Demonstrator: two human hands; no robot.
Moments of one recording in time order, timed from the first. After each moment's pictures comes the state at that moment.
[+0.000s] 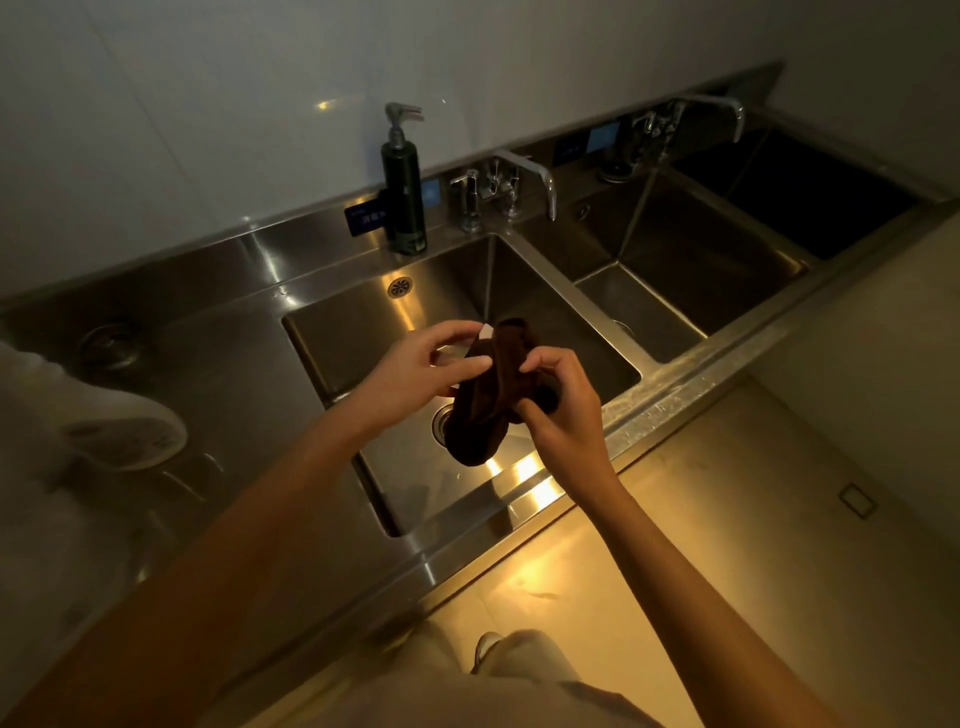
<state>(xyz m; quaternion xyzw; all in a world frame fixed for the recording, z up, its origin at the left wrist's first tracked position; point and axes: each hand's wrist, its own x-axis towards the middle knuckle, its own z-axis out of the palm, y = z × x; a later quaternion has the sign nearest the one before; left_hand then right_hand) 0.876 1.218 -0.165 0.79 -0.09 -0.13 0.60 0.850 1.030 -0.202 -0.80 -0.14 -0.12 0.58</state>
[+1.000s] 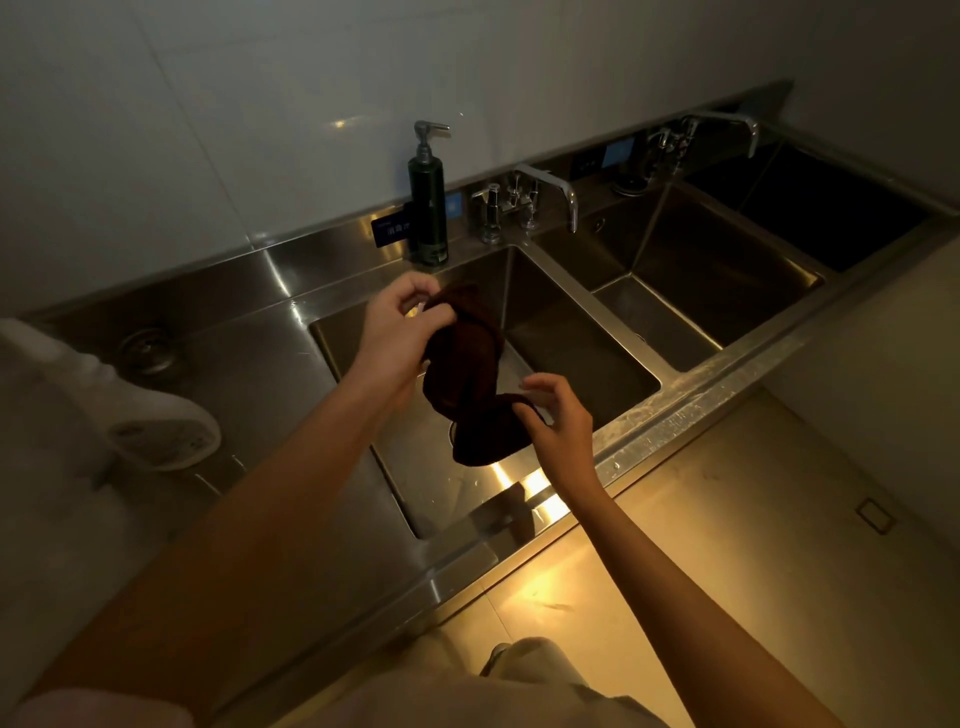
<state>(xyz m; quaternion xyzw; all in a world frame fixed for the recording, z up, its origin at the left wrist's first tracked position) 0.878 1.235 -0.129 0.65 0.04 0.05 0.76 0.856 1.060 -0.240 -0.80 -0.03 -0.06 0.60</state>
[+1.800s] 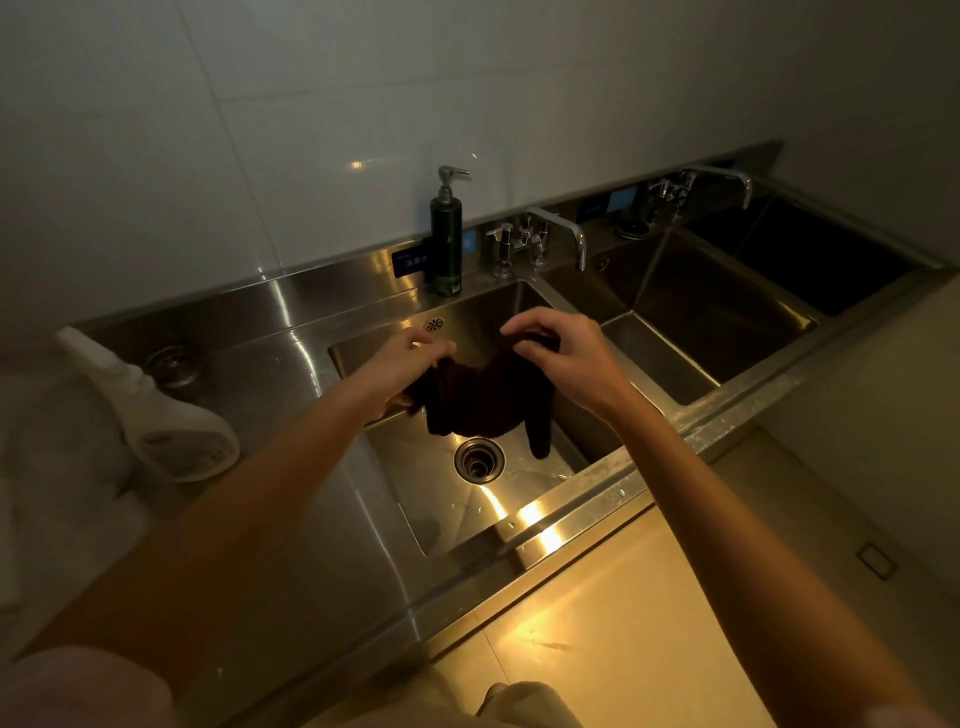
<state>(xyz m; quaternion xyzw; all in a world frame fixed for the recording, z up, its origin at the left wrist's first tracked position) 0.893 1.285 -0.152 0.79 0.12 -0.14 0.58 0.908 1.062 -0.122 -0.85 -0.25 0.01 0.46</state>
